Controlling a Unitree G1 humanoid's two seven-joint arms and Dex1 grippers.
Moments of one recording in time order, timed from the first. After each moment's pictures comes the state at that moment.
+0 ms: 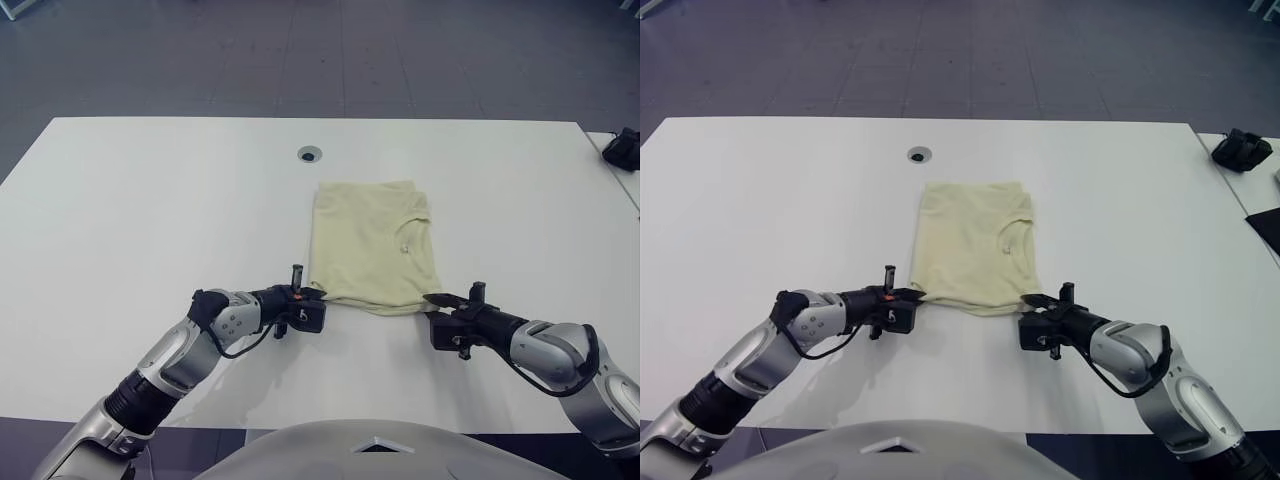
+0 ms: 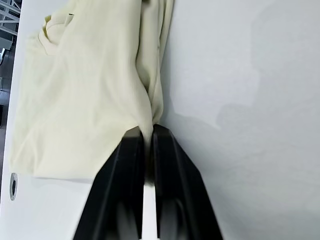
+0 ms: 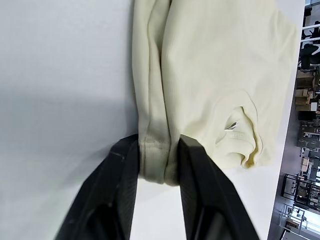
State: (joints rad) left arm -0.06 0.65 -0.52 -0.32 0.48 0.00 -0.78; right arm 0.30 -0.90 0.18 -0.51 -0.52 0.00 0.73
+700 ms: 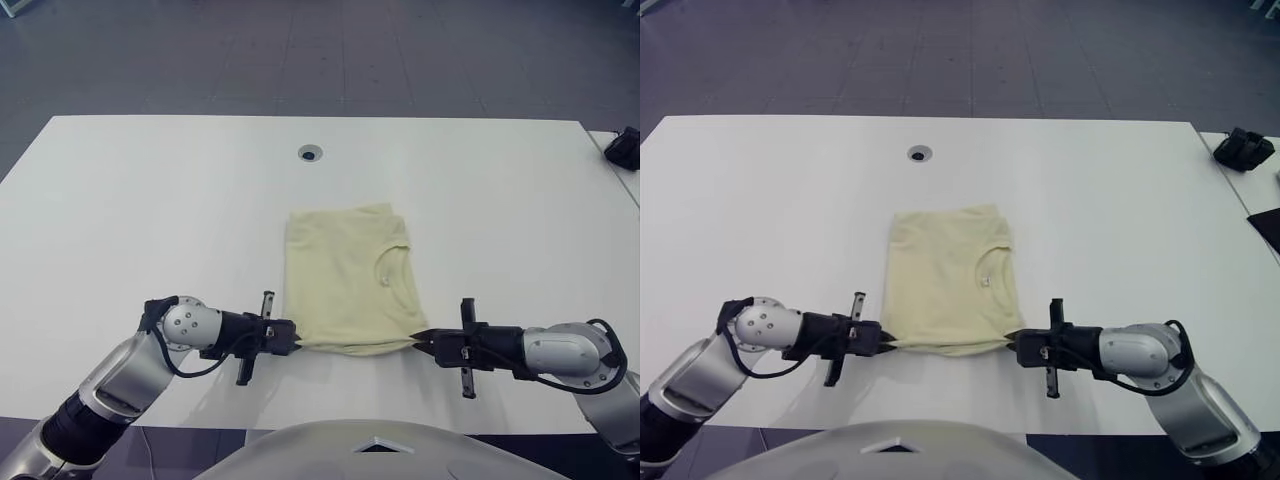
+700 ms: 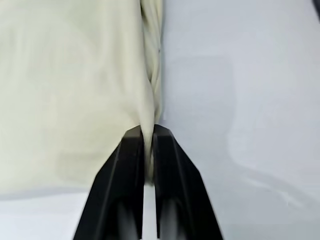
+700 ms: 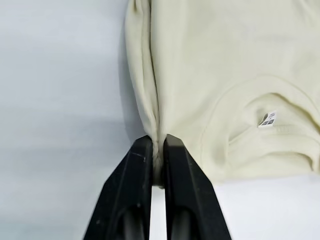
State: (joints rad) left arm 0.06 0.86 -0.36 -0.59 -0.01 0.44 -1.19; right arm 0.34 -0.96 0.11 -0.64 -0.03 0.20 1.06
